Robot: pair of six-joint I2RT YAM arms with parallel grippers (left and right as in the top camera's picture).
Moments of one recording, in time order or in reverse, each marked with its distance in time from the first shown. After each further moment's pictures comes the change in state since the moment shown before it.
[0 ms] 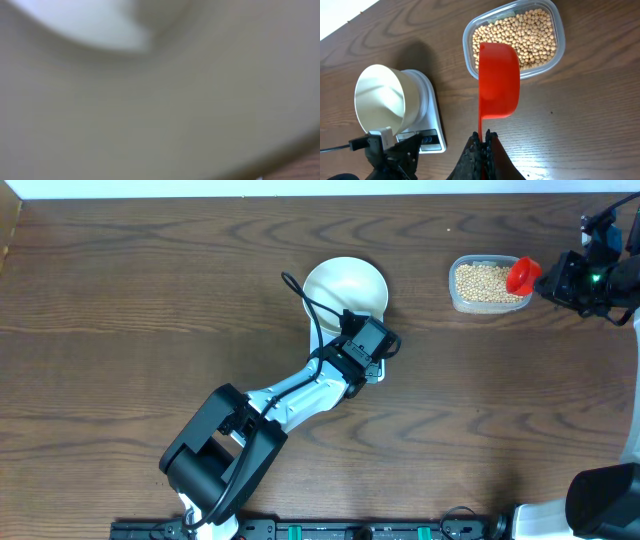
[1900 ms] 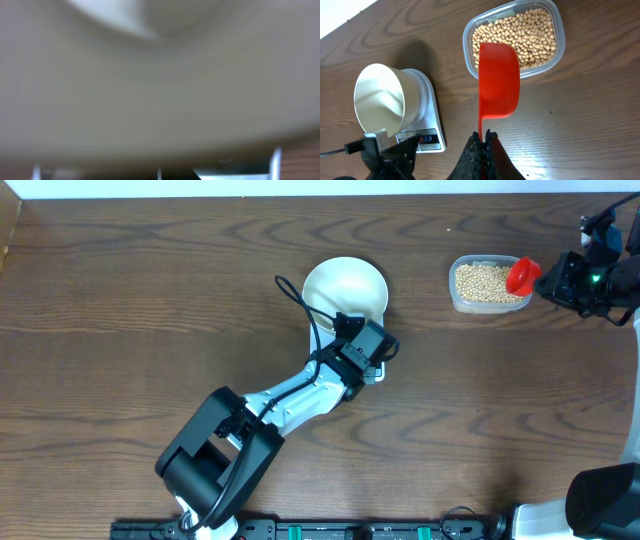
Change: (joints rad) left arm -0.003 -0.026 -0.026 -0.013 -0.048 -0.060; right arm 0.000 0.000 0.000 -0.002 0.000 -0.004
